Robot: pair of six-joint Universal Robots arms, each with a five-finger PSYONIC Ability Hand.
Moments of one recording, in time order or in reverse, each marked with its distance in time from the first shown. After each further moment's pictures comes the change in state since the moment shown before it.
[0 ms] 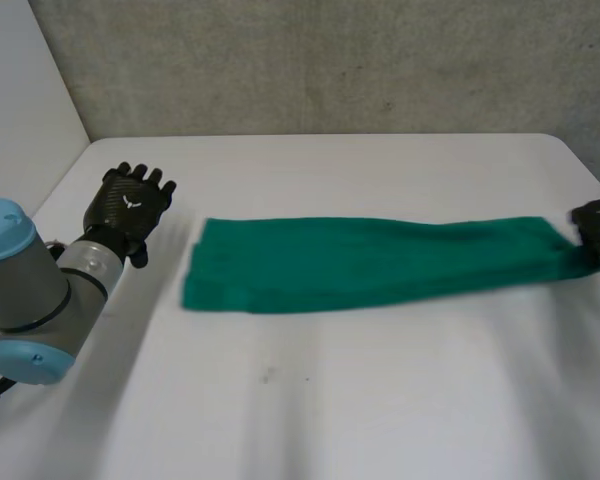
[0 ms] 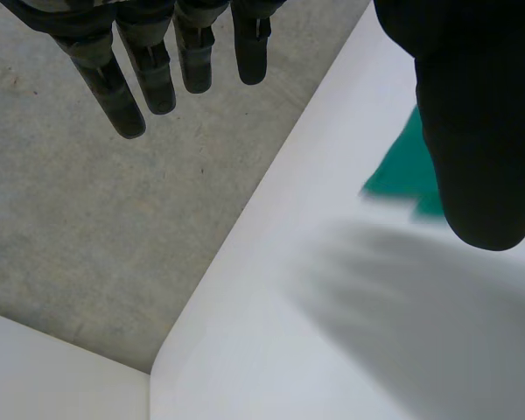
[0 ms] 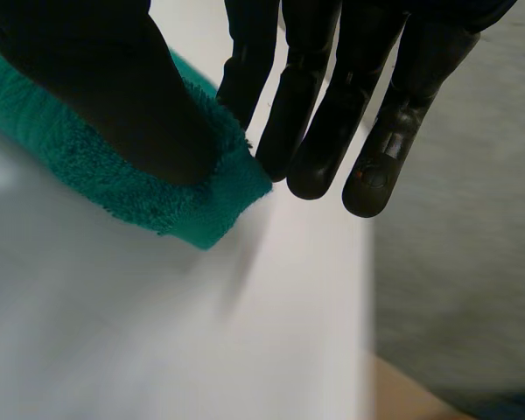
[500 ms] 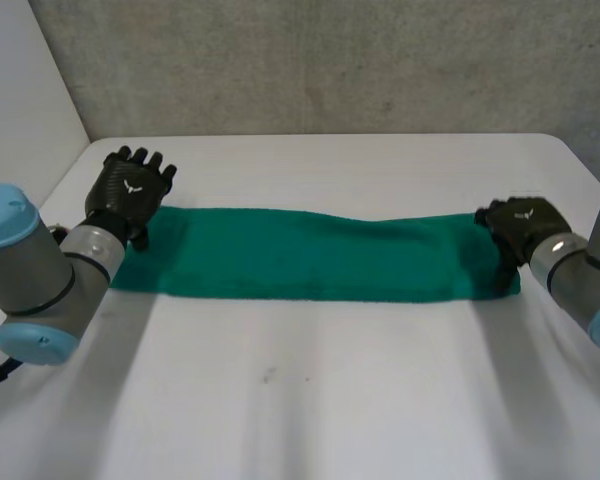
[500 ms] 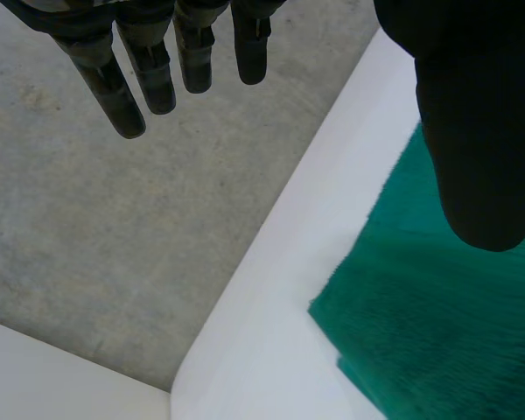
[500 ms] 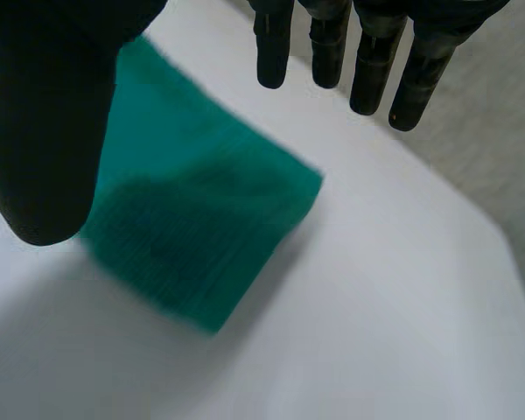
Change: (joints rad) left arm -0.006 -0.040 0.081 0.002 0.004 0.000; right arm 0.246 -0.140 0.143 0.075 -0.066 0.236; left_hand 0.000 0.000 0.000 0.000 0.000; right_hand -0.758 -0.954 -0.971 -0.961 -0.908
